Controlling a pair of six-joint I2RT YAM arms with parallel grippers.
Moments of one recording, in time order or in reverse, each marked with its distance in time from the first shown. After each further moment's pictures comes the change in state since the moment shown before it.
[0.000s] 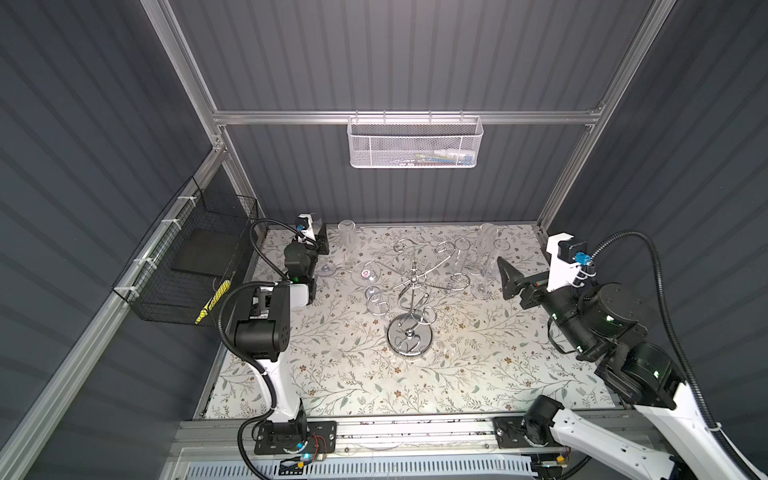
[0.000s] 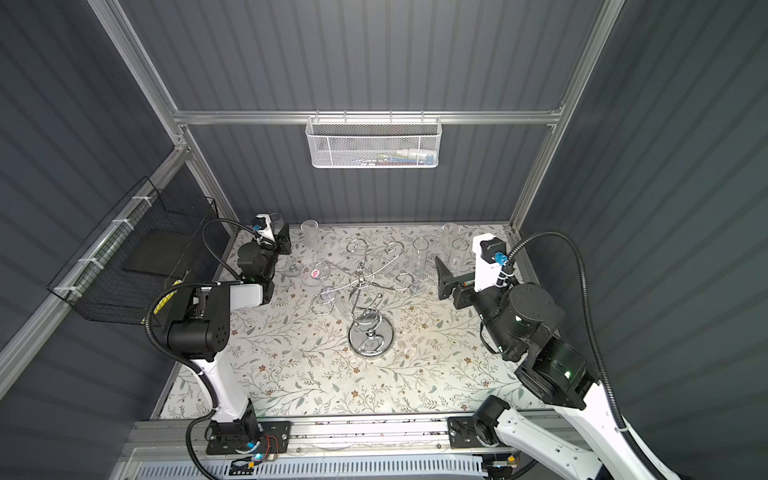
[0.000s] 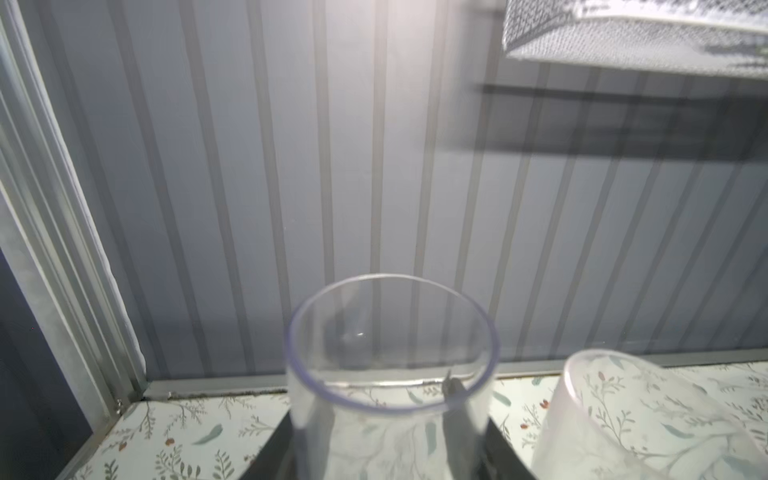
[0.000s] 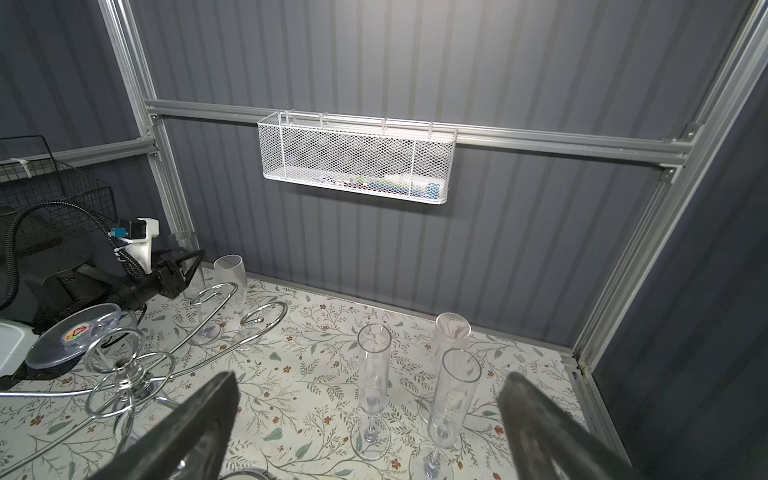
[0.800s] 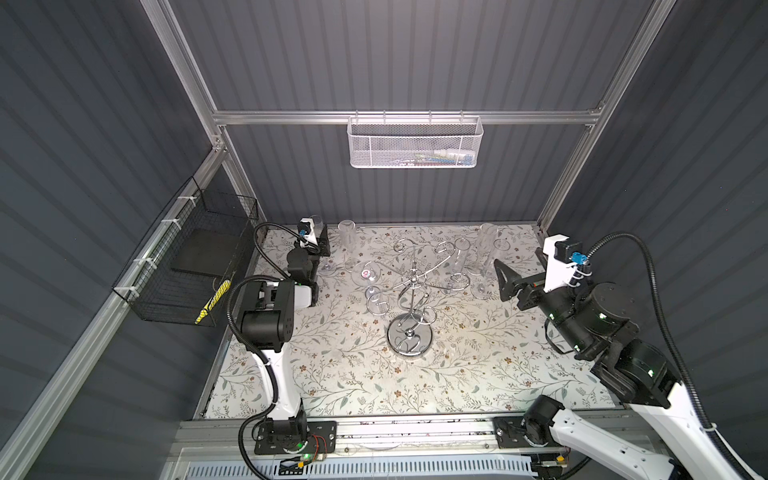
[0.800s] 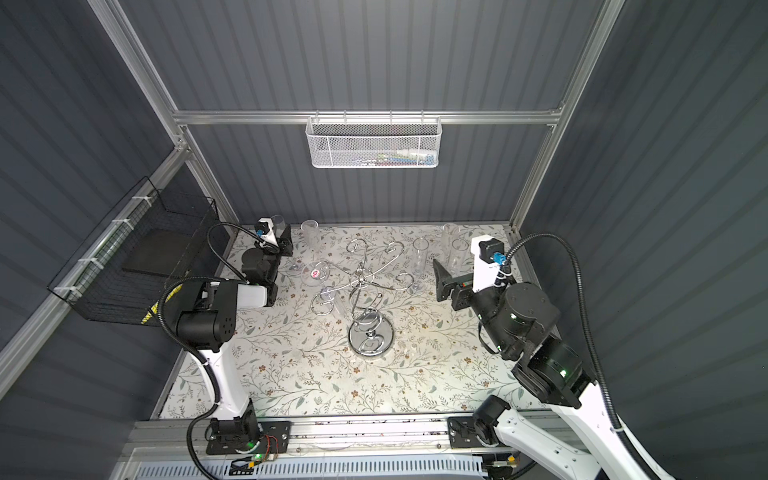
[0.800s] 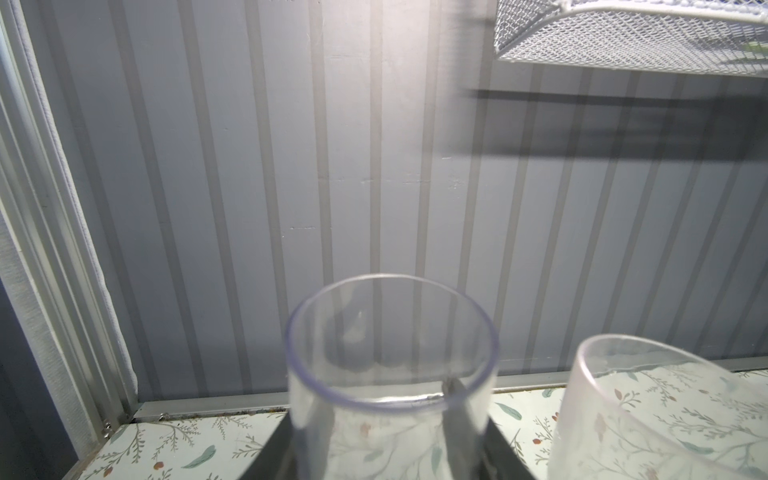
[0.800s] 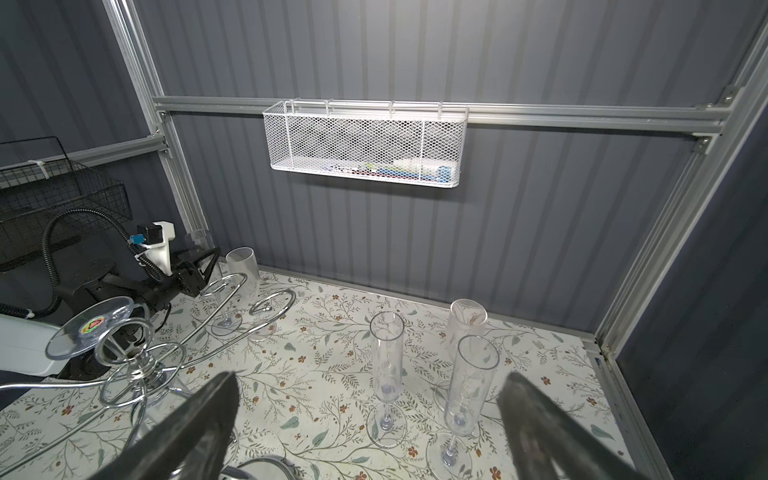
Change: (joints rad) left arm 0.000 0.098 0.001 0.146 0.008 0.014; right arm -0.032 0.002 -0.022 -0.010 -0.058 0.055
